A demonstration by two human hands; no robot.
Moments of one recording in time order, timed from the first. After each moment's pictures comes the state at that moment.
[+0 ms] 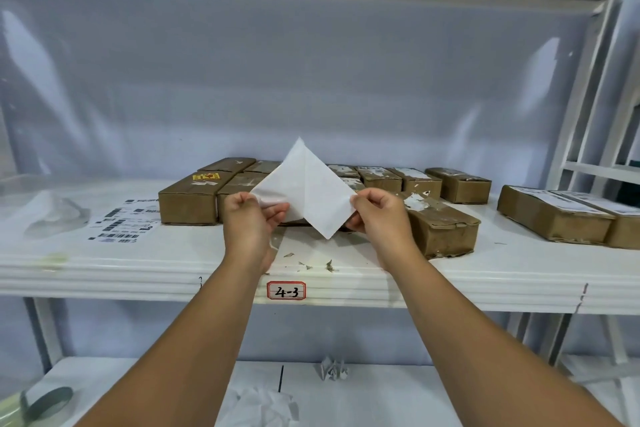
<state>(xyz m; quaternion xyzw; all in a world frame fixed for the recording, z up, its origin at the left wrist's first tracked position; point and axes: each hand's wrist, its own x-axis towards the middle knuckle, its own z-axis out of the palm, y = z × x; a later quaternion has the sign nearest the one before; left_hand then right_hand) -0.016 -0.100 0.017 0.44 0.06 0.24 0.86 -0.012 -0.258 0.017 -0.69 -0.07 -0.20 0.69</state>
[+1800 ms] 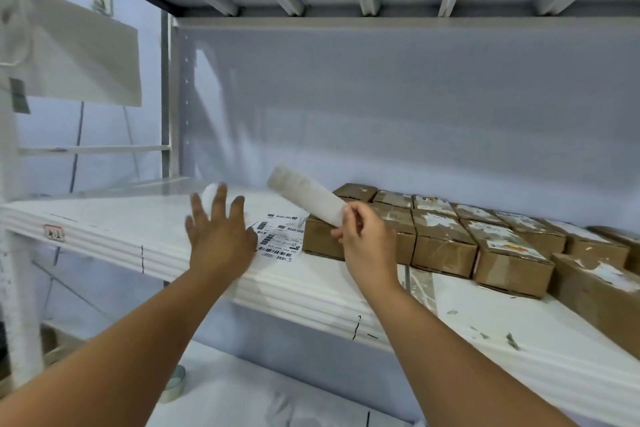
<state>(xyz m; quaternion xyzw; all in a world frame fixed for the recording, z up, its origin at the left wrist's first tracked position) -0.020 0.154 -0.009 0.91 0.19 0.35 0.11 0.008 -0.043 0.014 -0.77 -0.23 -0.28 0.52</state>
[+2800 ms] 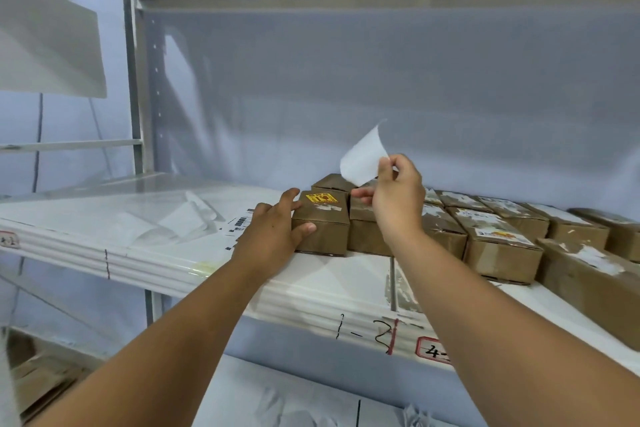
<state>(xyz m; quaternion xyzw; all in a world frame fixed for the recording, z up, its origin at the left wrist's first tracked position) 0.017 0.087 -0.001 0.91 -0.02 0.31 0.28 0.037 -0.077 0.066 -0.71 -0.13 -0.28 0.63</state>
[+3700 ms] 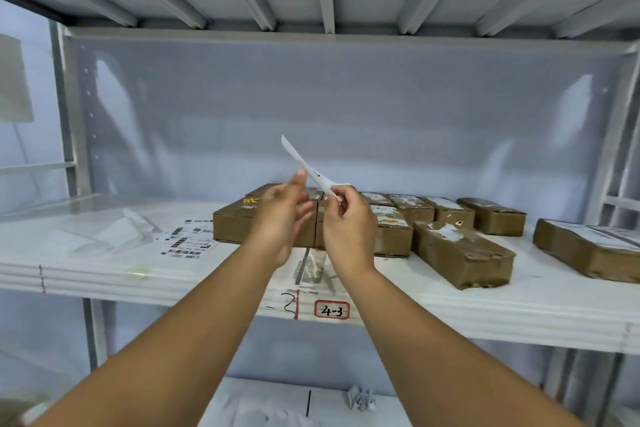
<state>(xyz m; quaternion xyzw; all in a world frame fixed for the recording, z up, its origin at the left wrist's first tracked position) -0.044 -0.059 0.063 0.53 -0.06 0.16 0.83 -0.036 -0.150 0.043 -0.73 -0.11 -0.38 0.55</state>
